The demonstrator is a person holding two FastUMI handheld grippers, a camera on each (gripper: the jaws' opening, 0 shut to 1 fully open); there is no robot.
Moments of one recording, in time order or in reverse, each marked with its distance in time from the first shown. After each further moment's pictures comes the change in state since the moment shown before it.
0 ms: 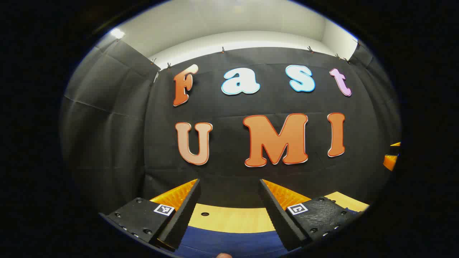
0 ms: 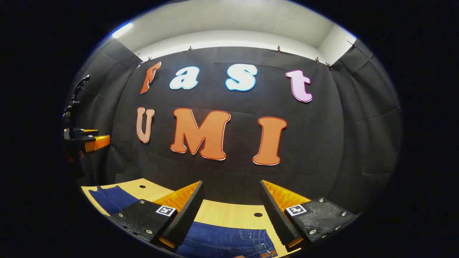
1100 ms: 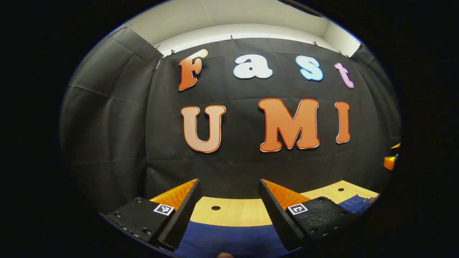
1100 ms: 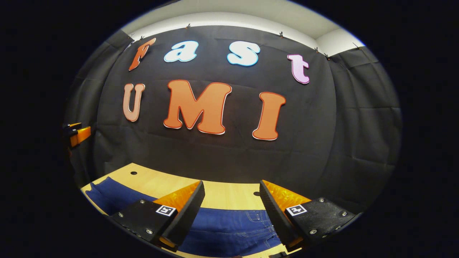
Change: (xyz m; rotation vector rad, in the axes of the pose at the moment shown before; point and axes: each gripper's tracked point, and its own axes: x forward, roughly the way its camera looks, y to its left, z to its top) left arm 0.032 0.101 -0.076 0.019 0.093 -0.079; right arm -0.010 0.057 -0.052 0.023 0.235 -0.174
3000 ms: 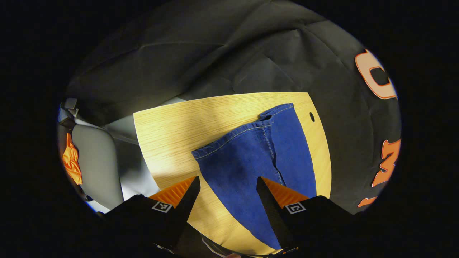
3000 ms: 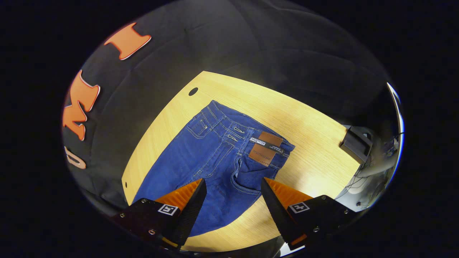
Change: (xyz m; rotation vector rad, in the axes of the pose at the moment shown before) left arm -0.092 0.188 -0.378 -1.024 1.020 0.528; right arm 0.015 -0.118 -0.307 0.853 0.878 -0.211
